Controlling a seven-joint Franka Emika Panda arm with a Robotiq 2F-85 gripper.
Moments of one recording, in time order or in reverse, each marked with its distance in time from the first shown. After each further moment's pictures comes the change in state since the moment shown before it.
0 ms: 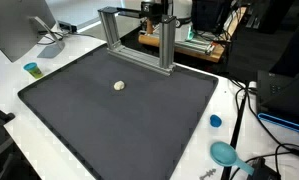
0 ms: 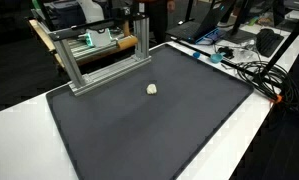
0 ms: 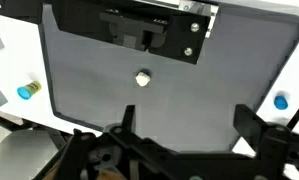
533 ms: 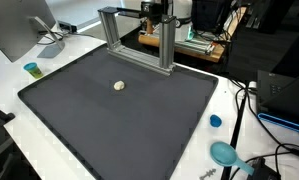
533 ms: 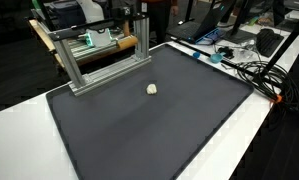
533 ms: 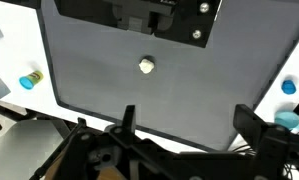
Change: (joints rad) arm 0.003 -0.002 -0.034 -0.029 -0.028 0.096 0.005
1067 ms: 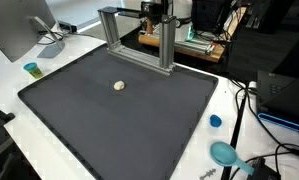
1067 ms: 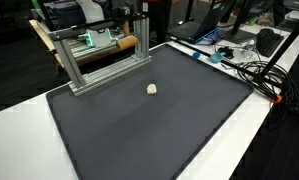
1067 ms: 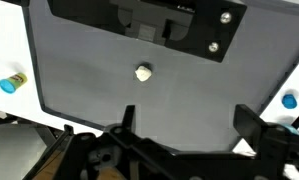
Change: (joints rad) arm 0.023 -0.002 -0.098 -0.108 0.002 0.098 -0.107
